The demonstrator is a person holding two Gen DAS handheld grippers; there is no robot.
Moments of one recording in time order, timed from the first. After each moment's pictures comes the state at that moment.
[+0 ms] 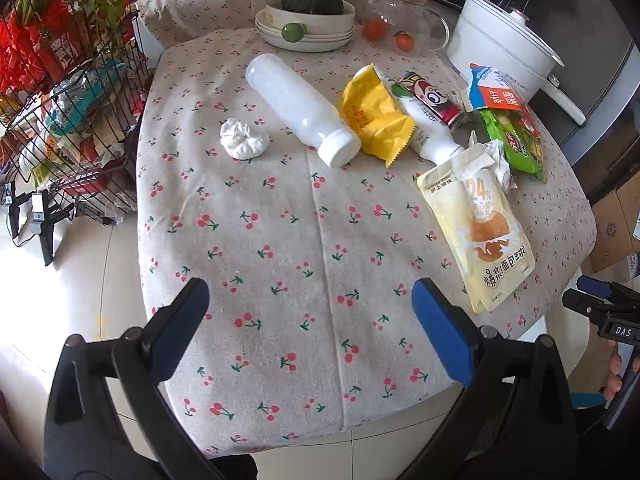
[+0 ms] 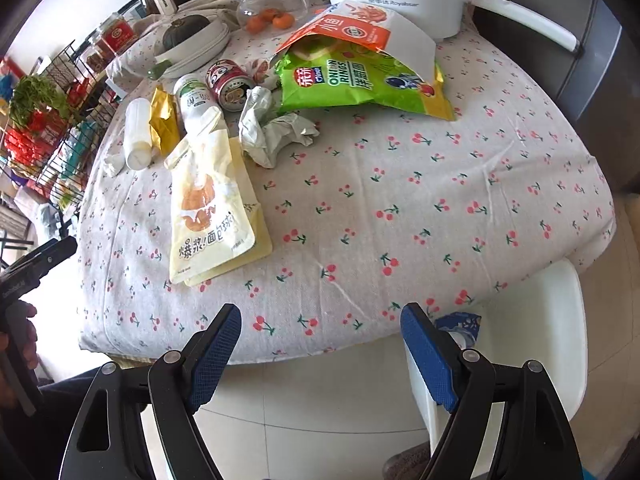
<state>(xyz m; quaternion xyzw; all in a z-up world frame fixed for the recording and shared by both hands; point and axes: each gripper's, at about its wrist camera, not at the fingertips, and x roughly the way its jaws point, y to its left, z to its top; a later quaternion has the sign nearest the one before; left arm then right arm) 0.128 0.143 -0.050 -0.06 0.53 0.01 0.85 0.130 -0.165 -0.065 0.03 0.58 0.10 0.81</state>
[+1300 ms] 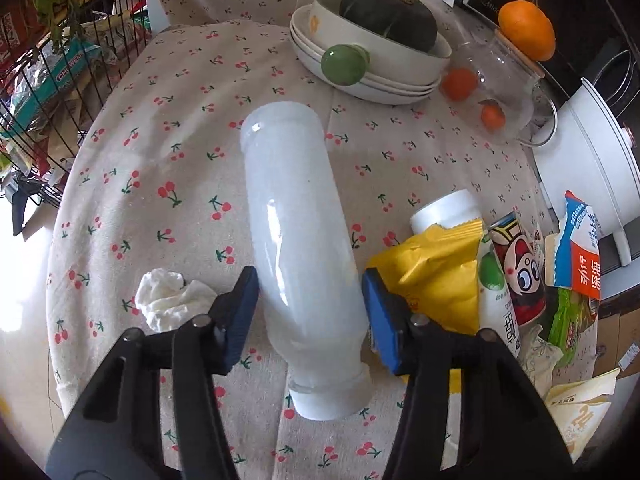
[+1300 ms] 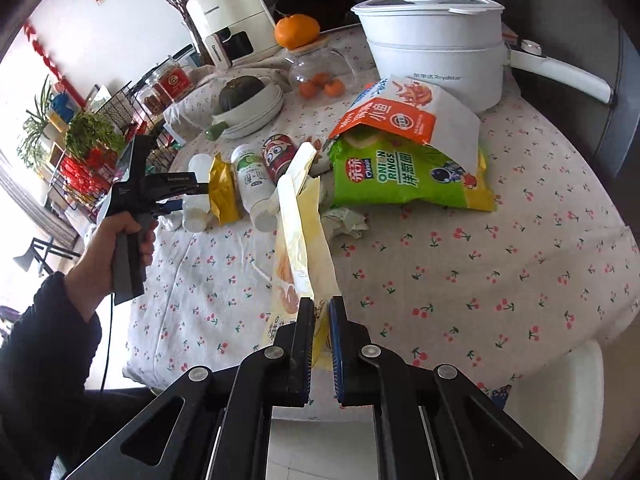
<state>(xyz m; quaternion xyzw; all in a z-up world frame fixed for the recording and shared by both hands) 0.284 0.155 -0.098 -0.17 0.52 0.09 0.83 0.154 -0.181 -0.027 0.07 0.49 0.18 0.85</state>
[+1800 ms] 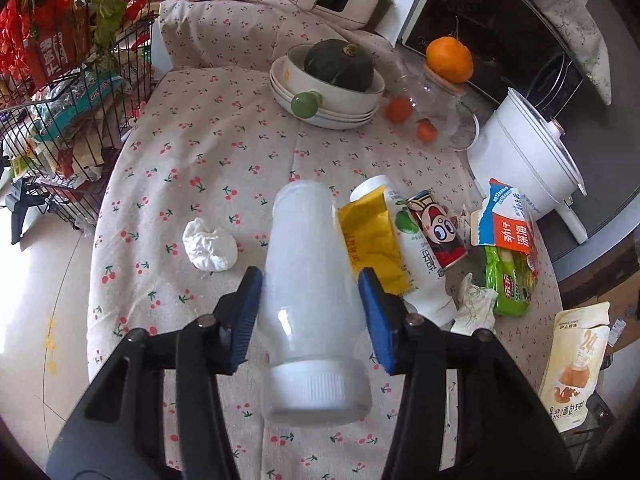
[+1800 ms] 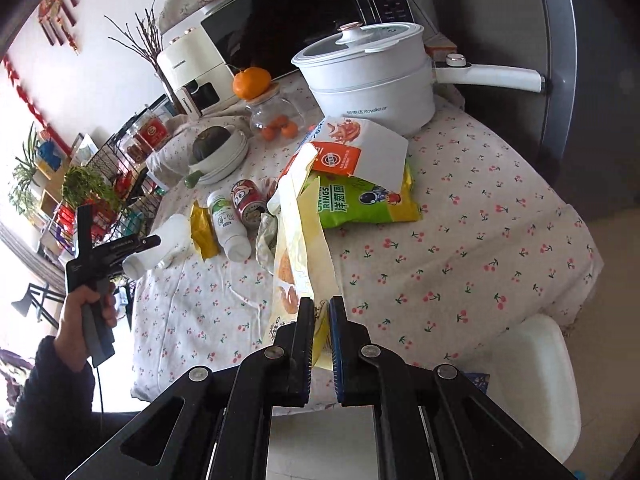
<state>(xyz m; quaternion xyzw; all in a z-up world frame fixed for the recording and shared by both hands) 0.201 0.138 -0.031 -0.17 0.45 0.04 0.87 0.123 -0.251 0.012 0.12 0.45 0.14 0.87</state>
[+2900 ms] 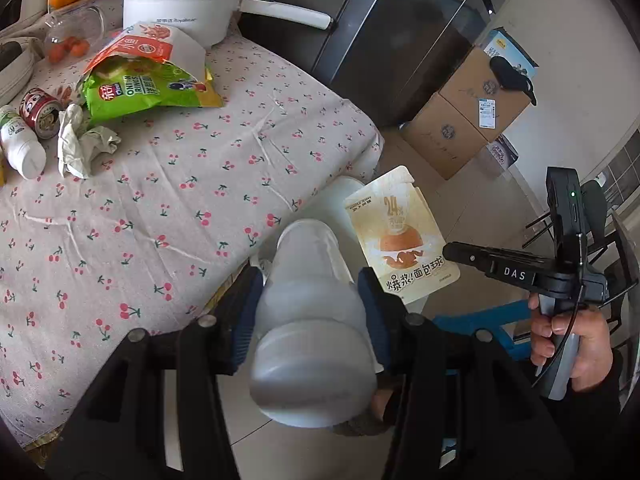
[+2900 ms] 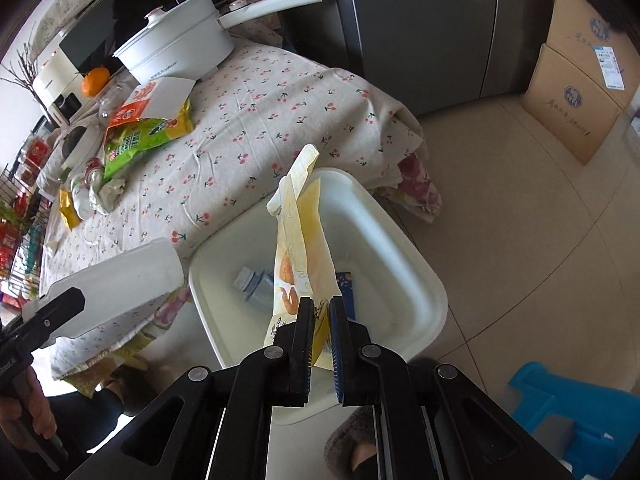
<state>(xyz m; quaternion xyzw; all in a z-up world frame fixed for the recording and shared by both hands) 0.064 -0.167 -0.047 -0.03 0.49 -0.33 0.81 0.003 -0.409 -0.063 0.15 0.53 -0.07 0.83</state>
